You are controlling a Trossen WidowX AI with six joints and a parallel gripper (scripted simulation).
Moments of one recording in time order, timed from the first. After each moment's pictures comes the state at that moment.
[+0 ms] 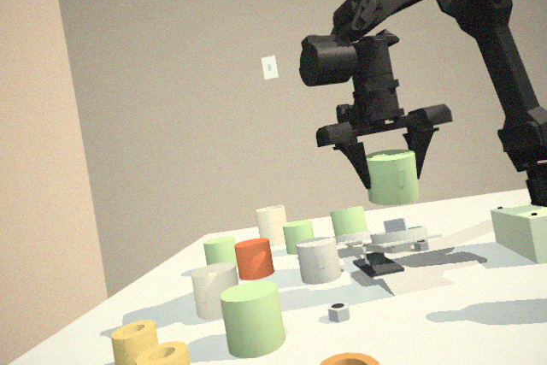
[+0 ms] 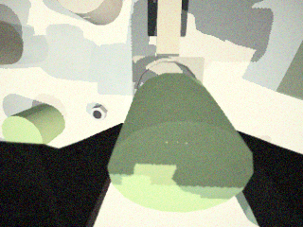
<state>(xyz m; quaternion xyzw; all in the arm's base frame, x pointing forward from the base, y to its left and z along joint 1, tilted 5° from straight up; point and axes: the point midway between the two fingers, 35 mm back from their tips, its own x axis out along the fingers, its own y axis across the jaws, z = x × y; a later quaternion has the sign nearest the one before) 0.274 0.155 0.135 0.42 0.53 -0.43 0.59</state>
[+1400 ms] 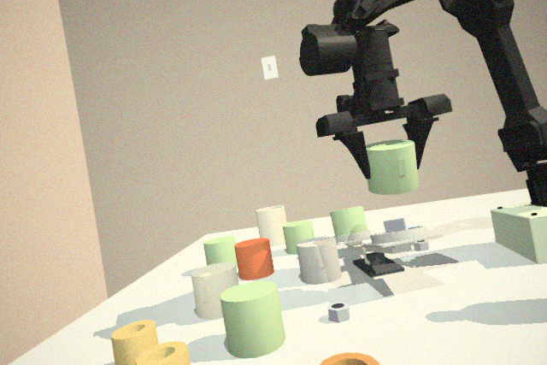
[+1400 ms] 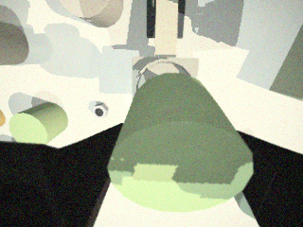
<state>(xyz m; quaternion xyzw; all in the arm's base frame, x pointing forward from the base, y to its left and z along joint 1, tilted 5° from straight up) 0.270 0.155 0.149 0.42 0.53 -0.43 0.59</state>
